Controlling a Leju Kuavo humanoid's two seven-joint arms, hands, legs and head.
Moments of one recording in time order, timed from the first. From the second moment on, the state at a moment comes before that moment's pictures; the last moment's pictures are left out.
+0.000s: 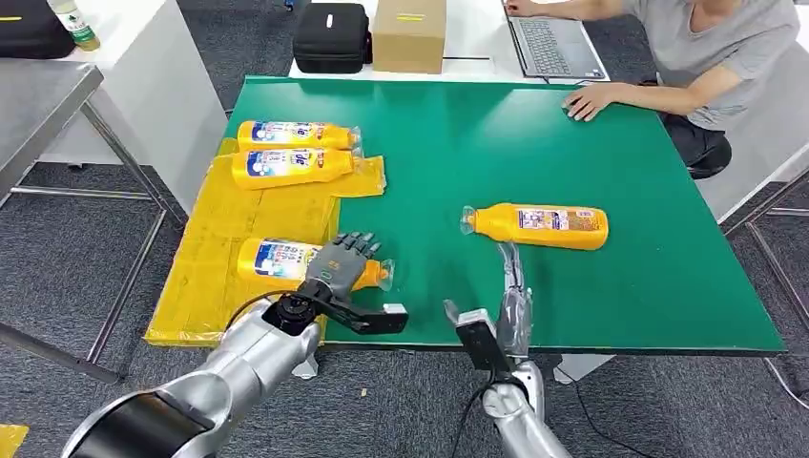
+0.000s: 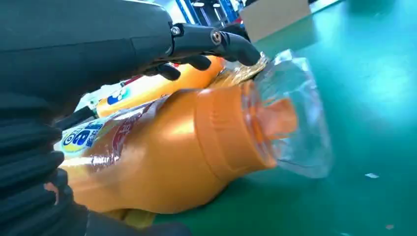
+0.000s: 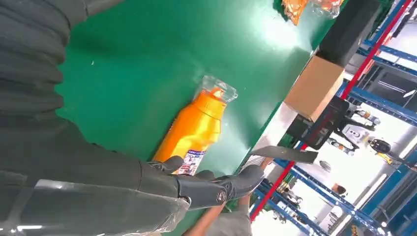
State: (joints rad) left arm -0.69 -0.23 -0.45 -0.42 -1.55 0.35 -0.04; right arm -0.26 0.15 0.40 -0.84 0.20 -0.70 -0.70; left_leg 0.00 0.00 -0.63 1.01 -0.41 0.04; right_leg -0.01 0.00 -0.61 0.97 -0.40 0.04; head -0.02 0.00
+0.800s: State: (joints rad) left arm -0.48 -0.24 -0.52 -0.92 -1.29 0.53 -0.35; right arm -0.23 0.14 0.37 -0.89 0.22 -0.70 -0.70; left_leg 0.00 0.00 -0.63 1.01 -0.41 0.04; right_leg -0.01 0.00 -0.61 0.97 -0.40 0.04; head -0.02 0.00
